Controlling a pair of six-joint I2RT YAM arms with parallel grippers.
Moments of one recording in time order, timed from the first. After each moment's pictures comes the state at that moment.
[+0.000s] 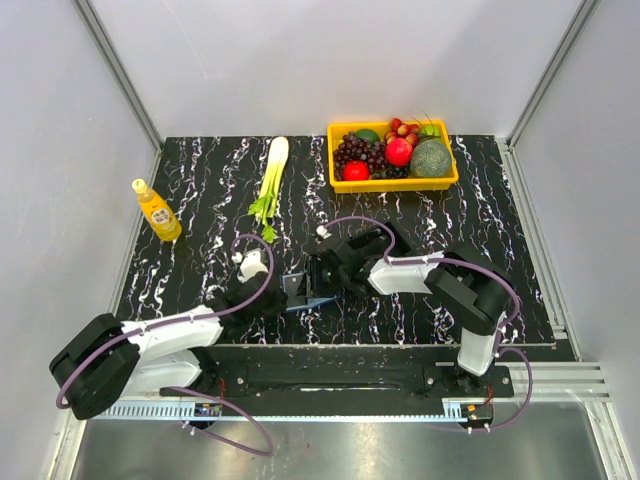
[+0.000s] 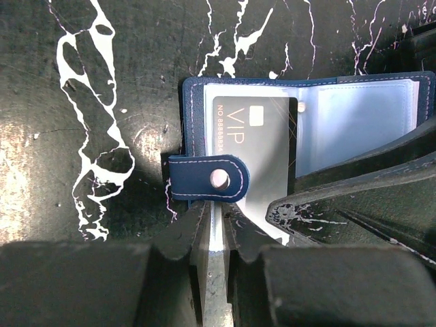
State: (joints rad) left arm -0.83 1.11 0.30 0.02 -0.34 -0.96; right arm 0.92 1.84 0.93 0.15 -0.21 0.87
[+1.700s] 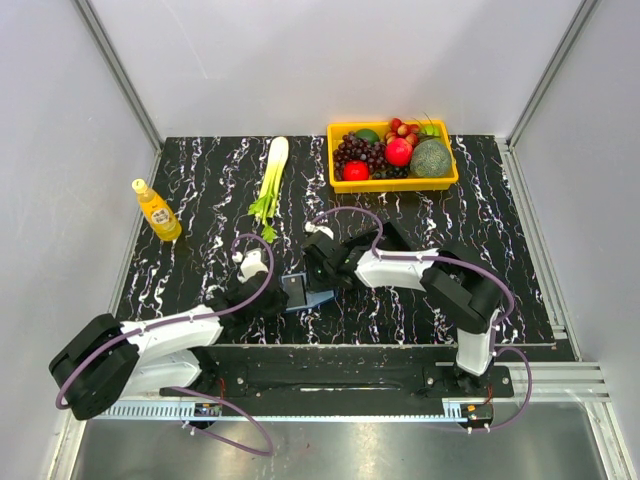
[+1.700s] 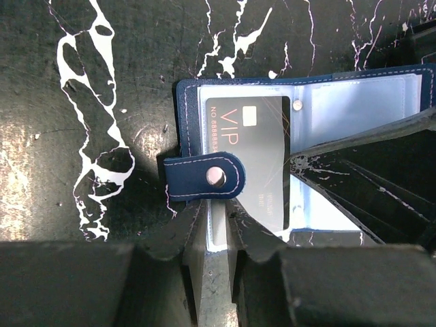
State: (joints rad) left arm -0.82 1.11 0.31 0.01 -0.34 -0.96; right arm 0.95 1.88 1.10 -0.12 0.01 0.71
